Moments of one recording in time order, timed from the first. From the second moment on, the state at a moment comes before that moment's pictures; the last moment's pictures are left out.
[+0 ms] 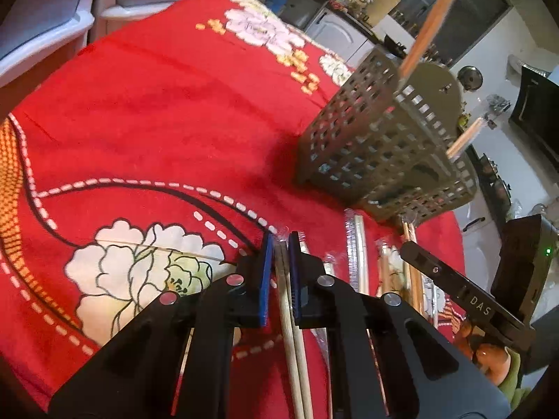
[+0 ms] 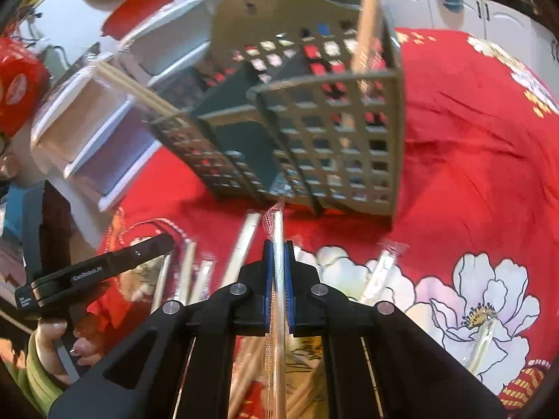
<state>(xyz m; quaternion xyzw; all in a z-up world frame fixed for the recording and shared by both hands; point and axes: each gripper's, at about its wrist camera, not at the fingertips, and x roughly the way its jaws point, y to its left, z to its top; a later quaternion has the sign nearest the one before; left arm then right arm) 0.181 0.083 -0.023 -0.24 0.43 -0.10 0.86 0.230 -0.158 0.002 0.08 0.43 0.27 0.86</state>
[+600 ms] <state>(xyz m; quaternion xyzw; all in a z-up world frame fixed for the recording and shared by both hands) 0.150 0.088 0.070 -0.22 0.31 -0.12 0.92 0.186 -0.148 0.083 0.04 0.32 0.33 0.89</state>
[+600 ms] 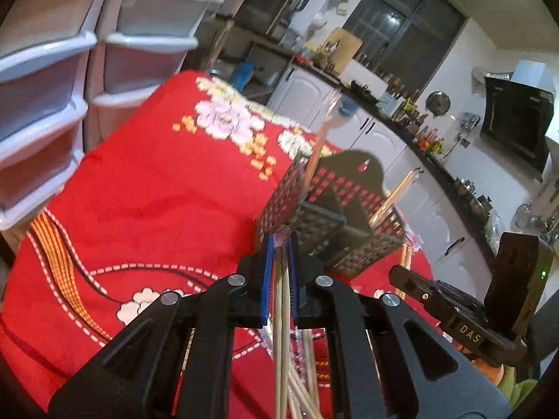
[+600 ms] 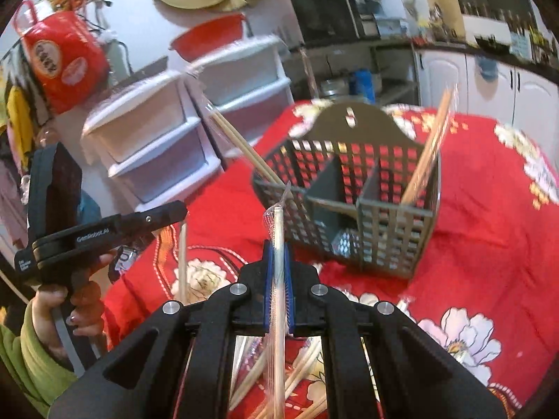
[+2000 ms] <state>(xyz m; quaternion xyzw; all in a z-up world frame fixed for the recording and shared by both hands) 0.173 0.040 0.209 -0.16 0.17 -0.16 0.96 0.207 -0.207 0.191 0.05 0.13 0.28 0.95</state>
